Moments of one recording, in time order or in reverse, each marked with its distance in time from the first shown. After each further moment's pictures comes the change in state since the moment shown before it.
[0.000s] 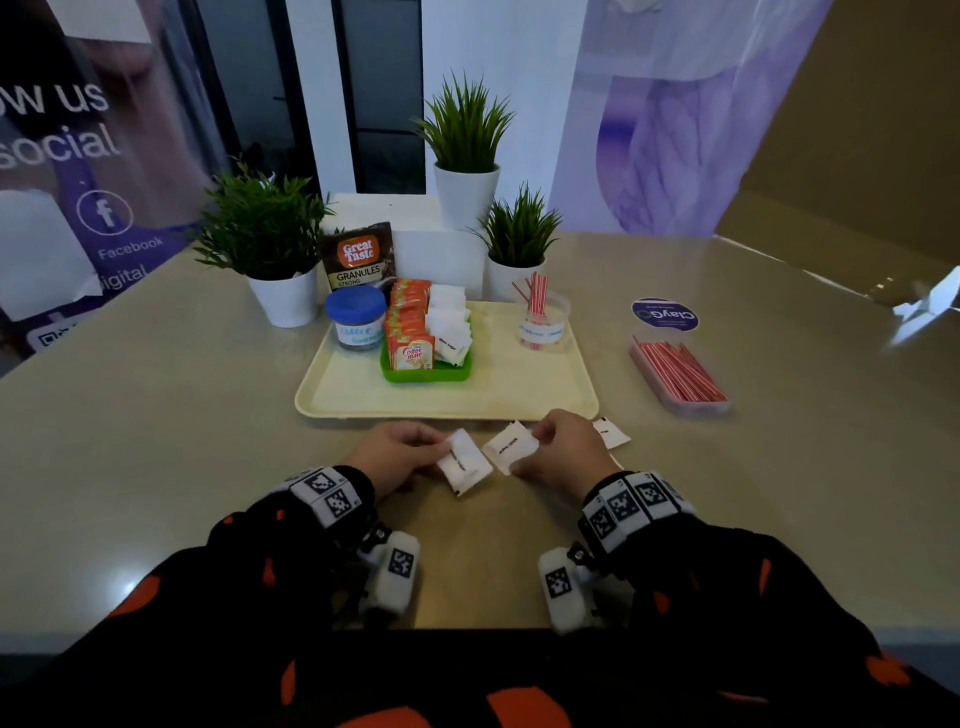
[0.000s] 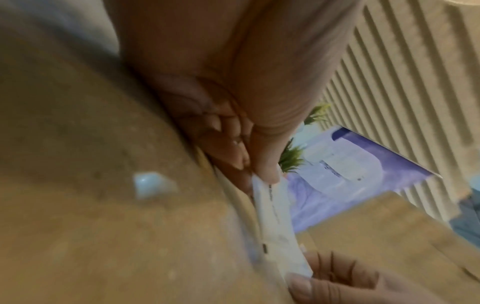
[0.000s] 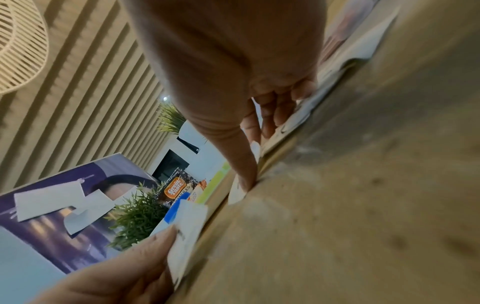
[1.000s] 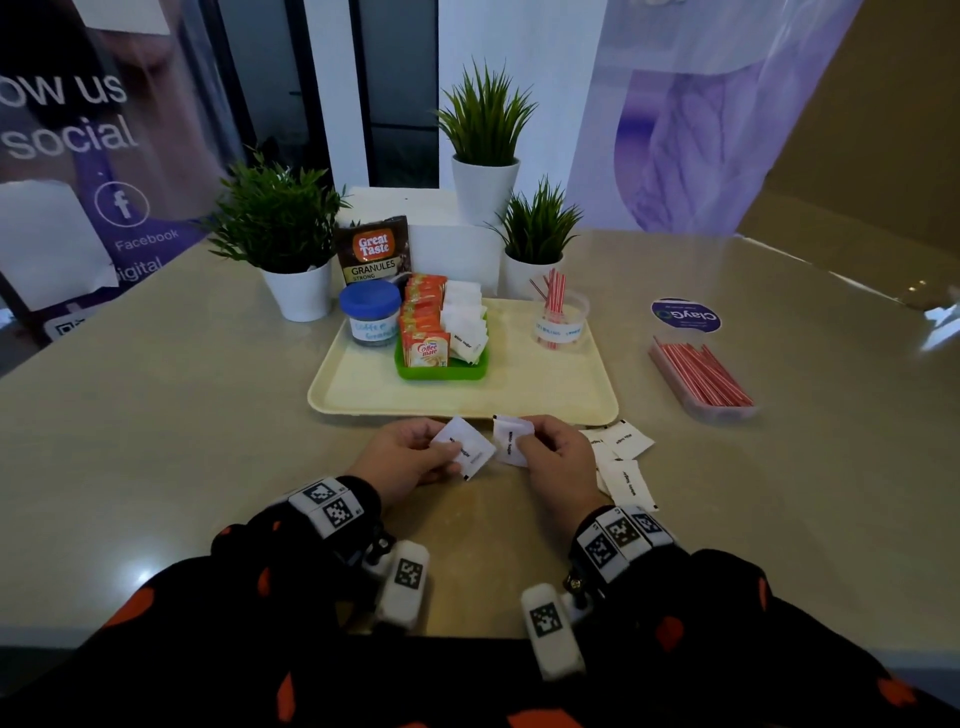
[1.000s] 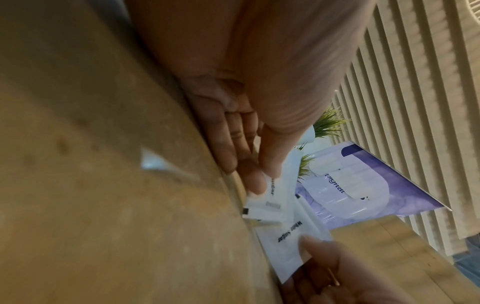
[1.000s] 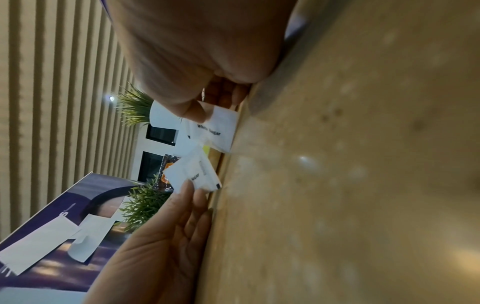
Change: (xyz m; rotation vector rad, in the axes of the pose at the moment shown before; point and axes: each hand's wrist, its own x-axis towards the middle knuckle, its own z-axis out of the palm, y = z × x) left_hand -0.004 -0.011 0.003 -0.337 -0.016 0.104; right_hand -0.009 -0.003 0.052 0.729 0.133 -0.142
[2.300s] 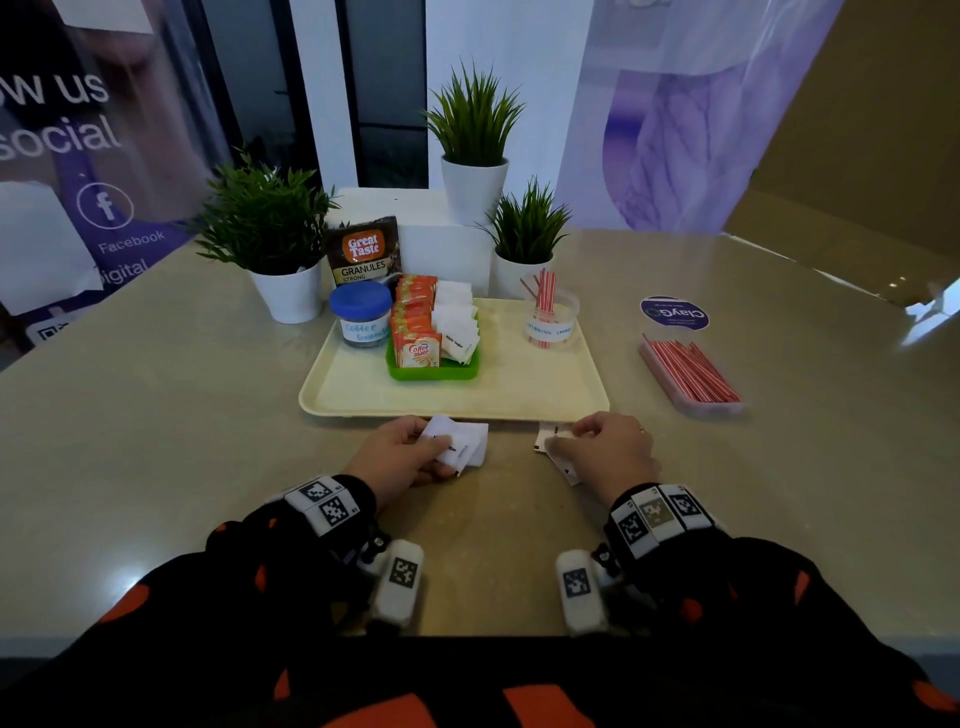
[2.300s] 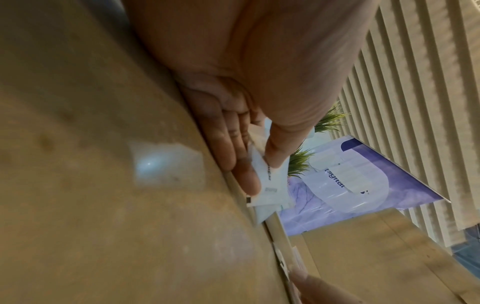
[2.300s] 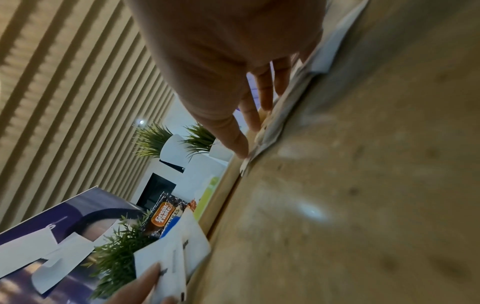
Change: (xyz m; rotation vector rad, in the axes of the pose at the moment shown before) left_hand 0.006 0.001 0.002 0.079 0.061 -0.032; right_hand 0.024 -0.015 -0.059 -0.739 0.163 0.256
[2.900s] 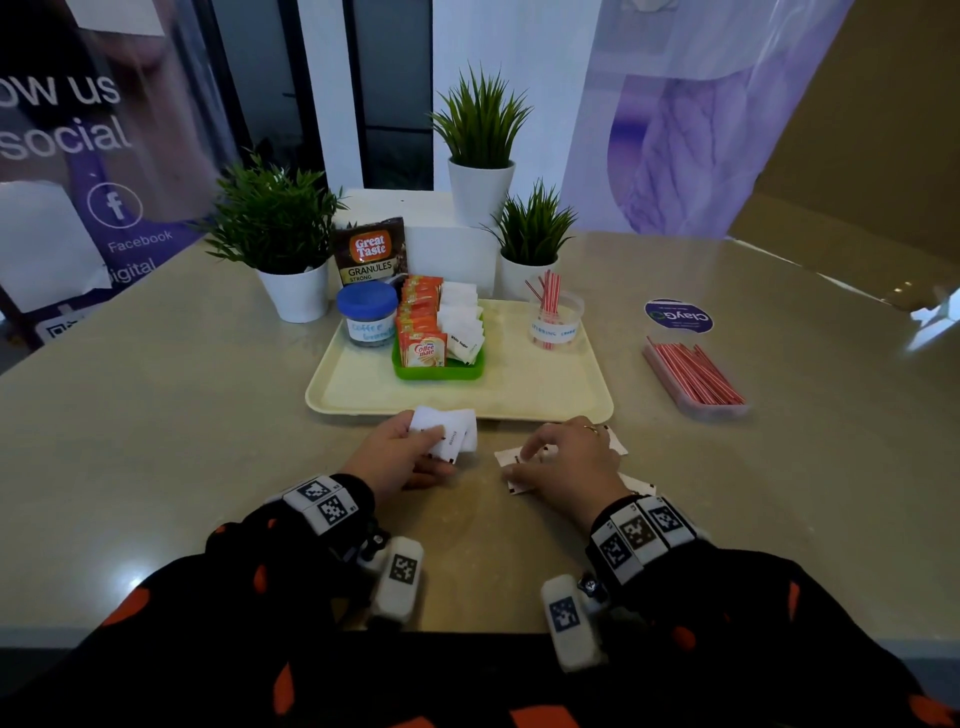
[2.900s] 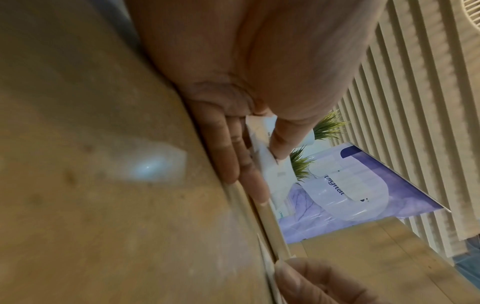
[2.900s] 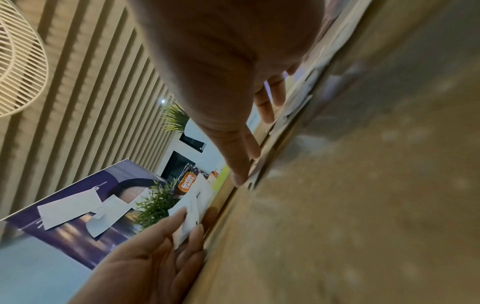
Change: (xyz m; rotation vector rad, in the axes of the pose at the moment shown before) left_hand -0.001 0.002 -0.004 -0.112 -0.026 -0.038; right_hand -0.036 -0.023 0.011 -0.107 -0.168 -0.260
